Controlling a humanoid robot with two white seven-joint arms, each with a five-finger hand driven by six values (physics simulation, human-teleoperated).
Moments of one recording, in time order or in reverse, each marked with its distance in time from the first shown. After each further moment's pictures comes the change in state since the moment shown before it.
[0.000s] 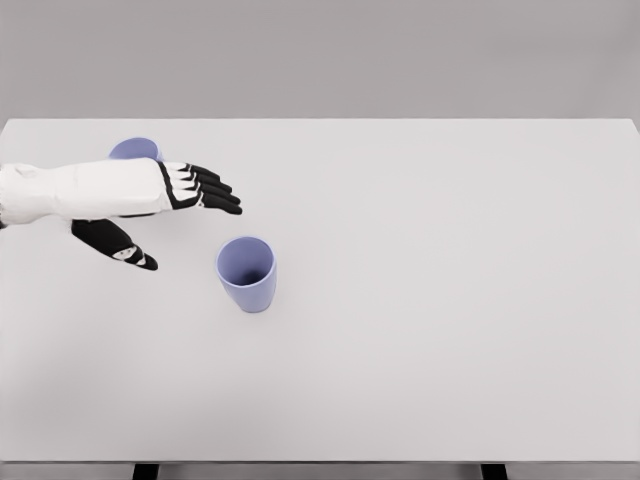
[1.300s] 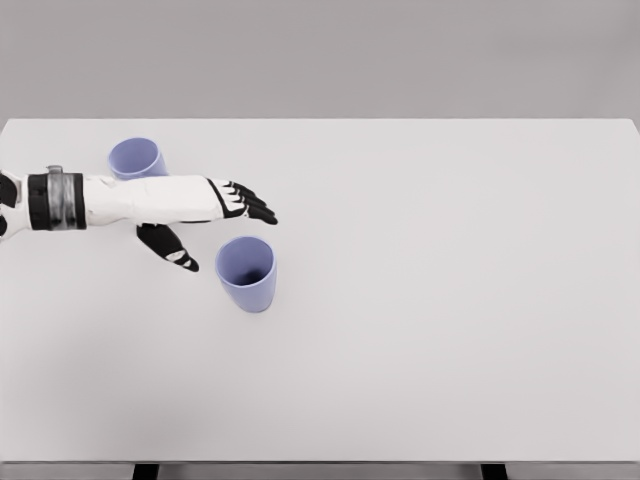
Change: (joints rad) left arm -0.061 -0.208 -0.136 0.231 -0.160 0.000 0.009; right arm 0.000 0.000 0.001 0.003 -0.001 0.000 -0.002
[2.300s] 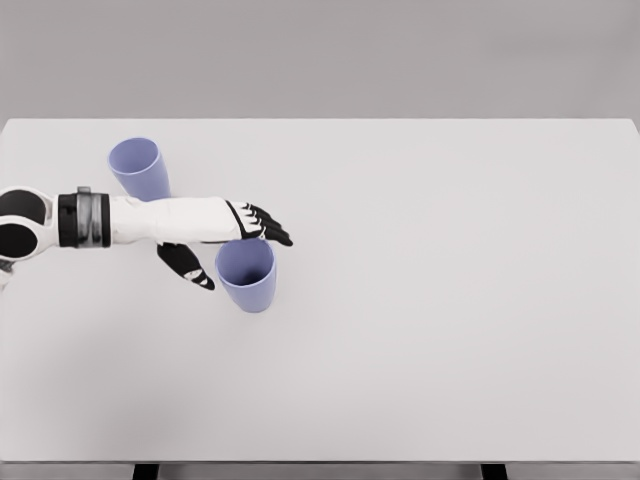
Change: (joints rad) left arm 0.043 -0.049 -0.009 0.014 -0.032 0.000 0.000; right arm 0.000 0.000 0.000 0.000 0.000 0.000 0.000
